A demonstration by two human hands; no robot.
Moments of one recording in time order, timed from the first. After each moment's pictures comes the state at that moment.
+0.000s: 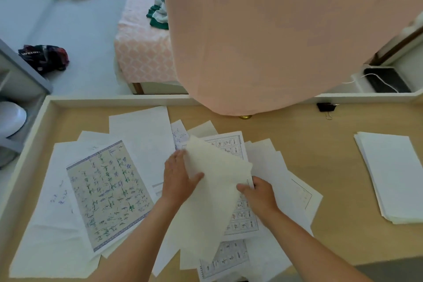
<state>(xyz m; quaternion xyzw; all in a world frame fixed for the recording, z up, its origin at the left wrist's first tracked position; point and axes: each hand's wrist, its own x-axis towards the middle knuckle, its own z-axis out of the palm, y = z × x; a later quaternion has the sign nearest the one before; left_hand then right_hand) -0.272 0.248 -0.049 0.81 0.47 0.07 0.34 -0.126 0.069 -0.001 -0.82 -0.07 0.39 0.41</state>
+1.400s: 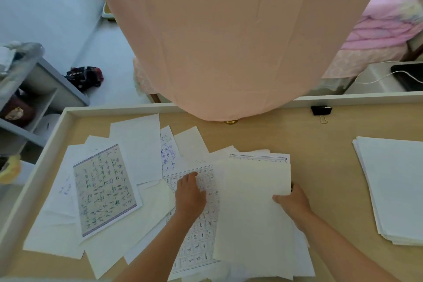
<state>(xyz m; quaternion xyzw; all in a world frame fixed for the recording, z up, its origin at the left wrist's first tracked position) -0.192 0.126 -0.027 0.79 0.55 -0.02 0.27 0.027 -0.049 -0.019 -0.83 -0.02 0.41 0.39</state>
